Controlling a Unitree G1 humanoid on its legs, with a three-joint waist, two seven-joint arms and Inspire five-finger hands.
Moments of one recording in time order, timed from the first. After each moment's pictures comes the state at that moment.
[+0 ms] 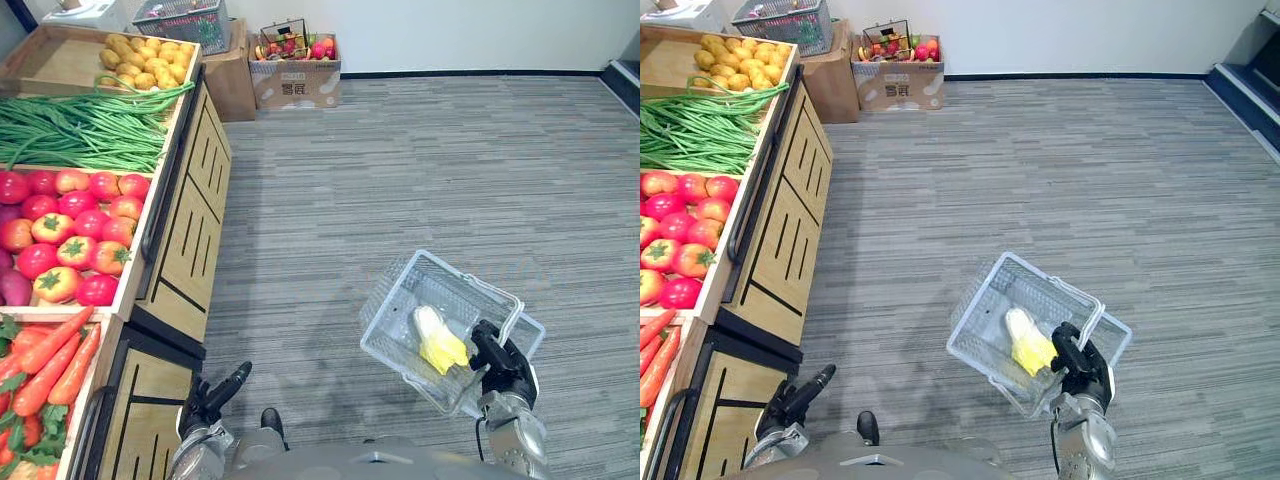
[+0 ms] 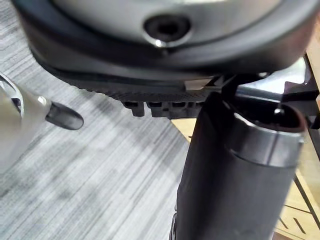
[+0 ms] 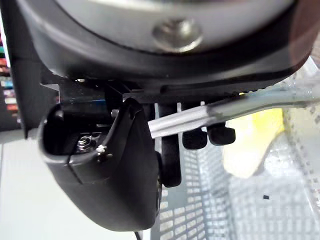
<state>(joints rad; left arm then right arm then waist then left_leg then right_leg) 0.19 0.04 0.24 0.86 -0.54 -0.19 0.06 0.28 -0.10 -0.25 0.35 0.59 -0.09 -0.06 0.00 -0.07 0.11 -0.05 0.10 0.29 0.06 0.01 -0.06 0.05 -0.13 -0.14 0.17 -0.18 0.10</state>
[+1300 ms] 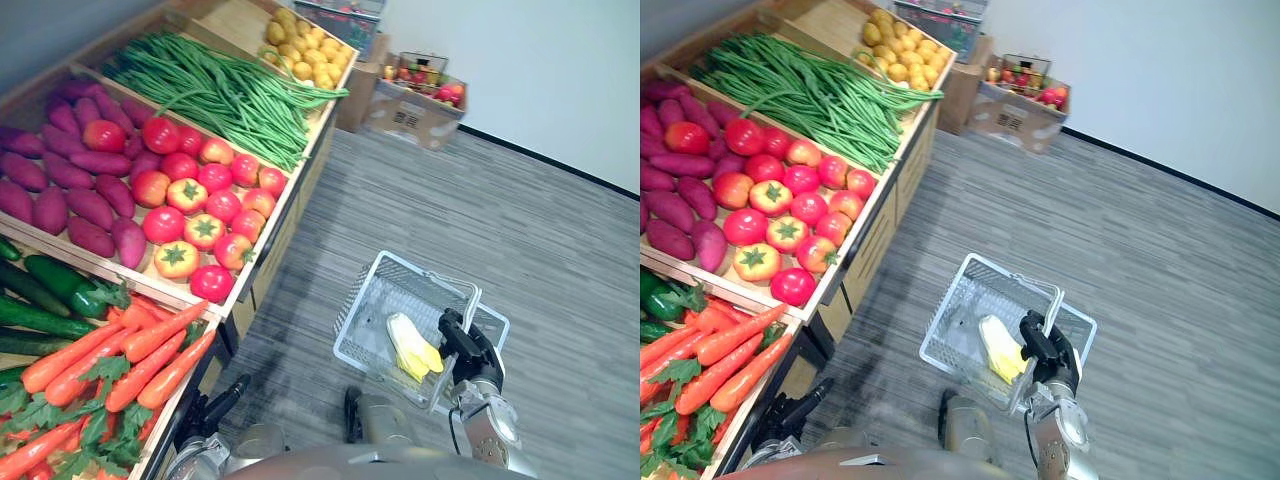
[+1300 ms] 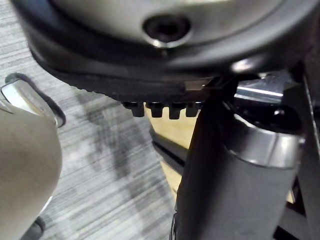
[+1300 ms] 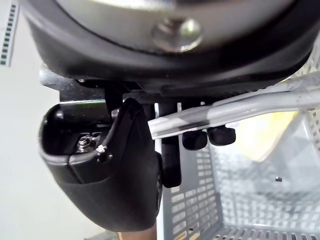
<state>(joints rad) 0.23 0.06 0.22 0.86 -0.54 -0.15 0.07 0.27 -0.07 -0.17 0.30 0.56 -0.07 -0.05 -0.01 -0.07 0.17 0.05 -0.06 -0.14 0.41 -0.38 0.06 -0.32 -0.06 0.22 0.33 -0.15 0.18</state>
